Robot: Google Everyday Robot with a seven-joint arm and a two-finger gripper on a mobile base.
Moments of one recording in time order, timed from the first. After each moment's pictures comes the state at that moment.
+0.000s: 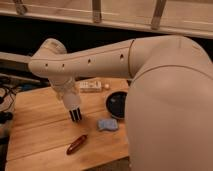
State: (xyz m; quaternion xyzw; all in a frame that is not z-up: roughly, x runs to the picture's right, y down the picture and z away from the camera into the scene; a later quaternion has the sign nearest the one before) arm -0.169 0.017 0.689 -0.18 0.13 0.54 0.81
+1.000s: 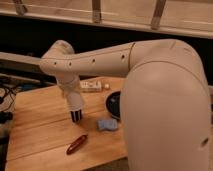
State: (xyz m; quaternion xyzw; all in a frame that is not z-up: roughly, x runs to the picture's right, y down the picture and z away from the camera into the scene) arm -0.156 0.017 0.718 -0.20 0.13 0.57 0.79
